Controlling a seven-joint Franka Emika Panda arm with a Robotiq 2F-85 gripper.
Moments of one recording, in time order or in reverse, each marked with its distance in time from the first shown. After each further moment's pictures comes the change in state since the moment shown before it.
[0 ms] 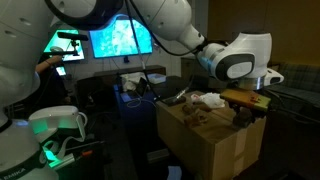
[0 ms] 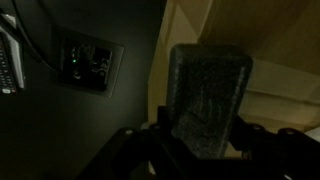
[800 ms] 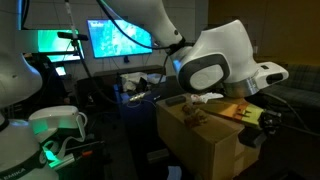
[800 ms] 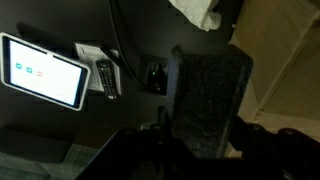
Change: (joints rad) arm -0.106 -0.350 -0.065 -0.605 0.000 0.505 -0.001
